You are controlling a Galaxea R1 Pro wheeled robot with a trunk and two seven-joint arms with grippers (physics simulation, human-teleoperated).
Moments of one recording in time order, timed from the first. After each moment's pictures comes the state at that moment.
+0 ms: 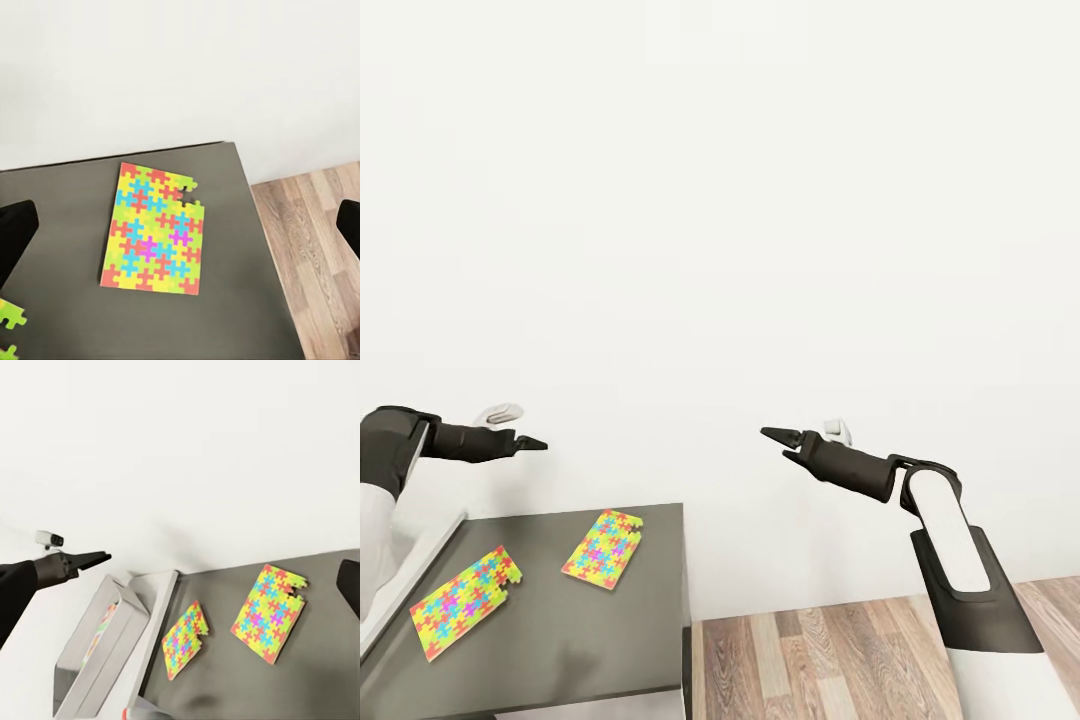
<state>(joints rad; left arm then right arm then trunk) -1.09 0.42 0.28 -0.58 -0.47 0.85 -1.07 -0.56 -0.05 -0.01 -1.55 -1.13 1.04 -0.03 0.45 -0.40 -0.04</state>
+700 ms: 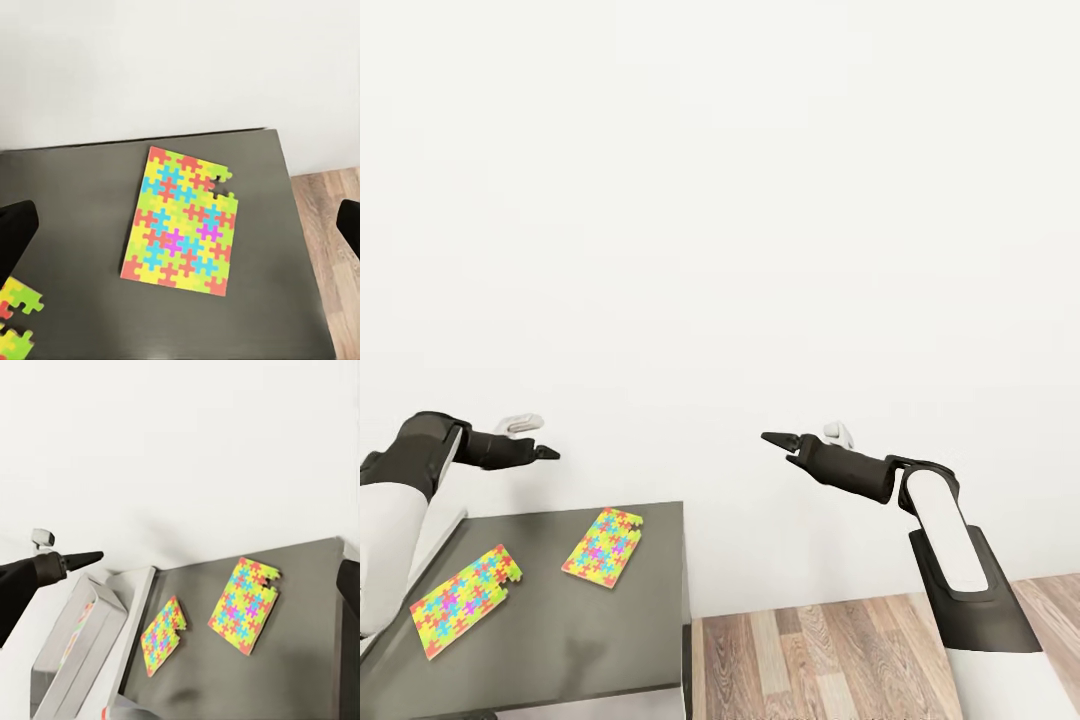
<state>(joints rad) -1.08 0.35 0.28 -0.54 -0.46 0.85 -0.86 -0.56 -0.06 0.00 -1.54 -1.12 1.04 -0.10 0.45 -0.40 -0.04</state>
